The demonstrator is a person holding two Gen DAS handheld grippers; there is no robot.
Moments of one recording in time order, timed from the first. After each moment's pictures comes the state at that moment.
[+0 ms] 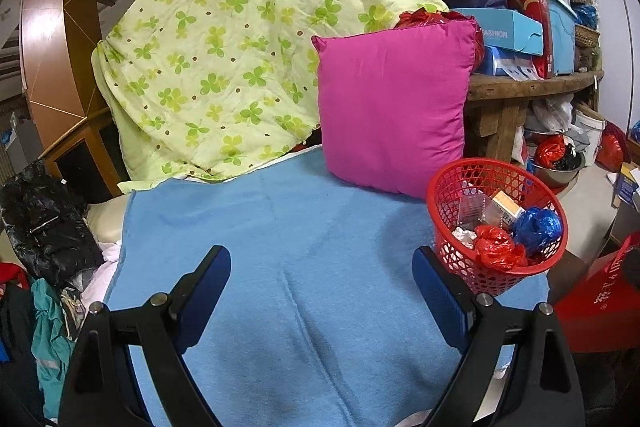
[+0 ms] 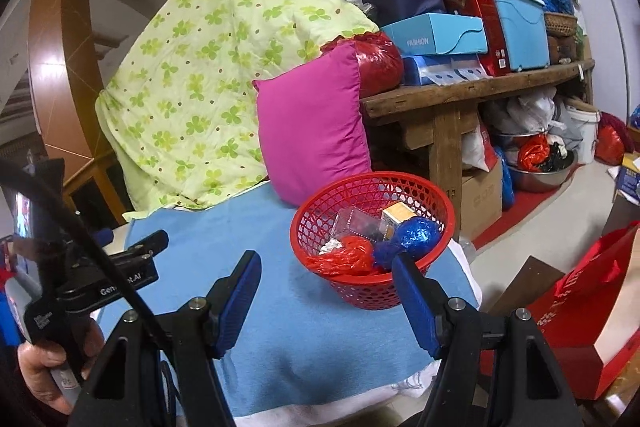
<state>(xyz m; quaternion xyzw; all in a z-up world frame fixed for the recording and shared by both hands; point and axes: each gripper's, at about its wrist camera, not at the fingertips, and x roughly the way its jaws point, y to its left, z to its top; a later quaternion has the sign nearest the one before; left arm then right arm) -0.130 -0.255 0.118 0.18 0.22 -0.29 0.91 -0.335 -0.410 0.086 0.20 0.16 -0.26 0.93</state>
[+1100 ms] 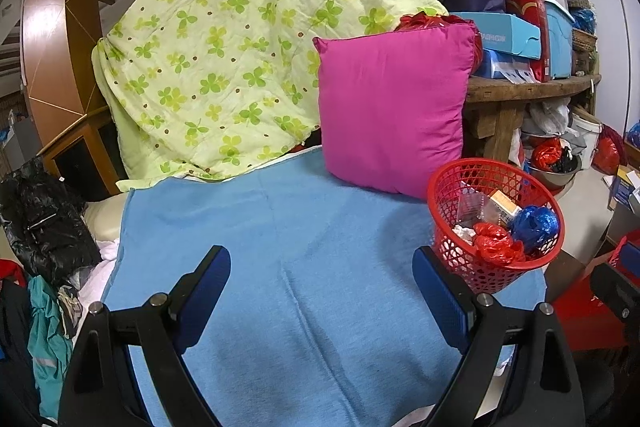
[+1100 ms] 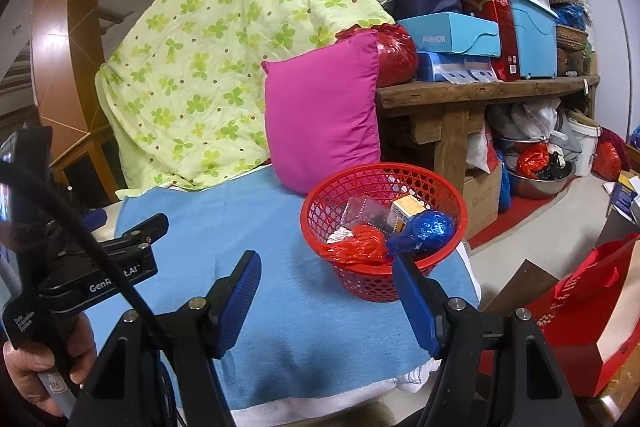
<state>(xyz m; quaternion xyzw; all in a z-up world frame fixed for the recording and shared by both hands) -0.128 -0.240 0.117 0.17 0.22 -0.30 0.92 -0.307 -0.388 0.086 0.17 0.19 -0.26 0.93</state>
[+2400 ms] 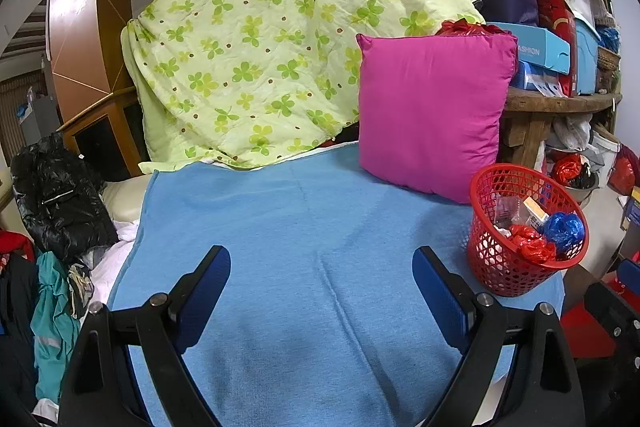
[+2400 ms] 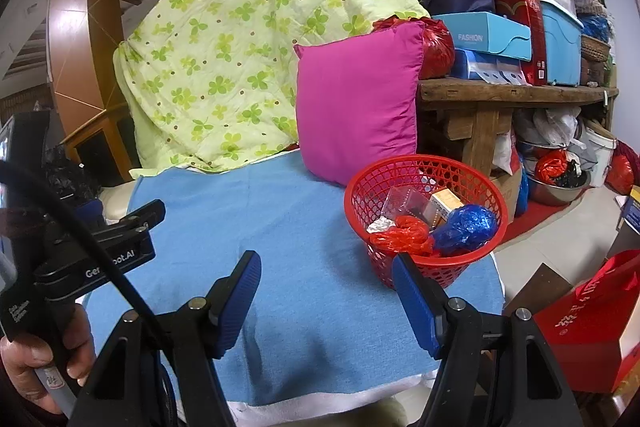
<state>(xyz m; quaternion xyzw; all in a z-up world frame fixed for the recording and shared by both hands) -0.103 -0.199 0.114 0.15 0.22 -0.26 0.93 -0.272 -0.355 0.082 0.16 0.21 -0.24 0.94</state>
